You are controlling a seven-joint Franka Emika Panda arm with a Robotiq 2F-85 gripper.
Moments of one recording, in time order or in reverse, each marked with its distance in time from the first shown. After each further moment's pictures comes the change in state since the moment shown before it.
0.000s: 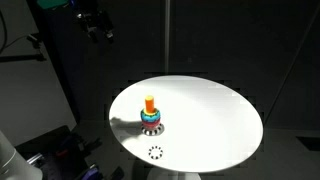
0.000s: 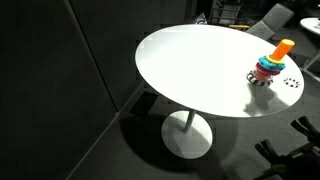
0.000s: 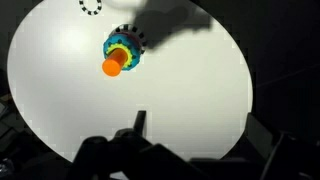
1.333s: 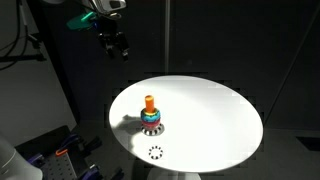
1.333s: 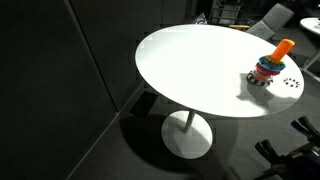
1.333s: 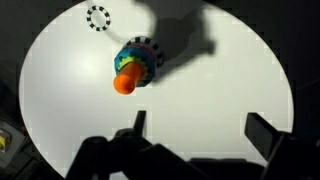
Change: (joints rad) arm -0.071 0.217 0.029 0.011 -0.054 0.114 0.104
